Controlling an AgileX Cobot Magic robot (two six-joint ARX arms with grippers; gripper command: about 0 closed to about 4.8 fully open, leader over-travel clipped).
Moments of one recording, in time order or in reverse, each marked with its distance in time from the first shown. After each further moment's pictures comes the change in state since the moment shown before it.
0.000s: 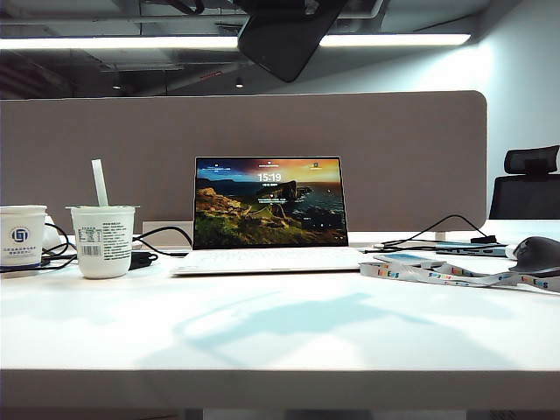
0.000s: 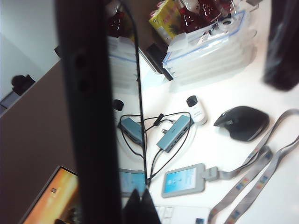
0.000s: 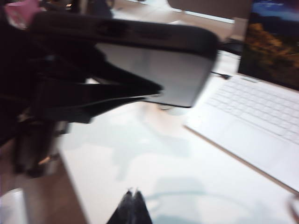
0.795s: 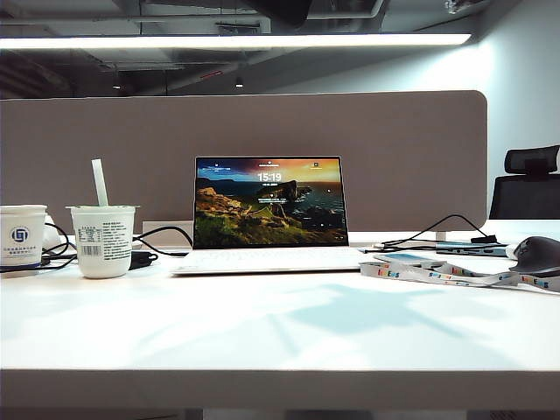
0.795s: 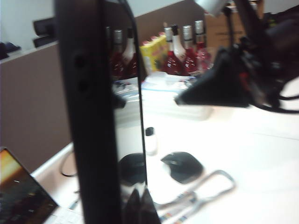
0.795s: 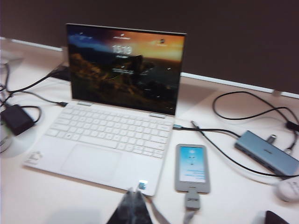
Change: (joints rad) left arm 0.014 -0.135 0.000 -0.090 0.087 -0.468; right arm -0.008 0.003 0.001 0.116 0.620 0.000
